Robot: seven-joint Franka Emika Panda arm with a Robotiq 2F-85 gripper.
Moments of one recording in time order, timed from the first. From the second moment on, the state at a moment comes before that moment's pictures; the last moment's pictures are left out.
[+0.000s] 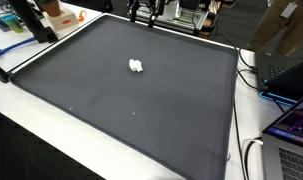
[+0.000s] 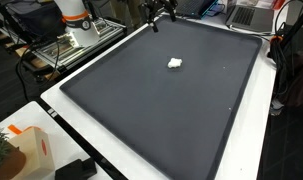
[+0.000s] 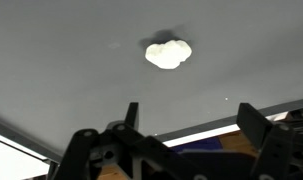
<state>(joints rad) -0.37 -0.20 0.51 -2.74 -0.33 3.08 0.78</state>
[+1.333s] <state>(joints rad) -0.66 -0.21 0.93 -2.74 -0.58 3.01 1.21</state>
